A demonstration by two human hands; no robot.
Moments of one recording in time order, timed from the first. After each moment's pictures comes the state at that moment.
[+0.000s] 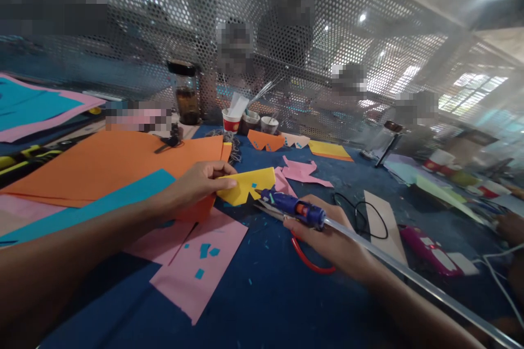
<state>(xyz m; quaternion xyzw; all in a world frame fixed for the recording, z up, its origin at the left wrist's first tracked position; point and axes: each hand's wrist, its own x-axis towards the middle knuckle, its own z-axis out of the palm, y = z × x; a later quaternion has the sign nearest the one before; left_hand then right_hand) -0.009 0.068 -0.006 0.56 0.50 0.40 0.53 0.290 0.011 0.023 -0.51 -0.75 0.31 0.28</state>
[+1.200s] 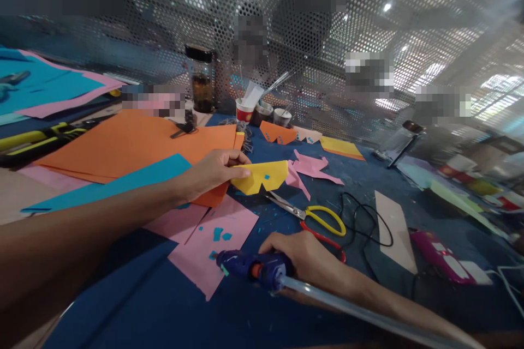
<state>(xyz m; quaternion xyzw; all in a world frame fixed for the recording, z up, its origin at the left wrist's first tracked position) -0.006 0.066 -0.004 0.58 0.50 0.40 0.51 0.259 -0.011 -0.005 -0.31 -0.87 0.38 0.09</state>
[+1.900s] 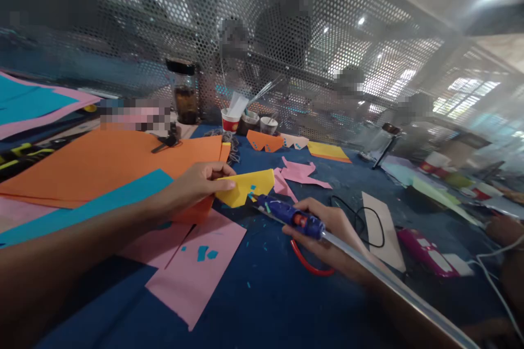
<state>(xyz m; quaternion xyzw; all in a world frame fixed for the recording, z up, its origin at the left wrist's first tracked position) -0.008 0.068 -0.003 0.56 0.50 0.40 0.52 0.292 0.012 0.031 -0.47 -0.82 0.23 0.23</state>
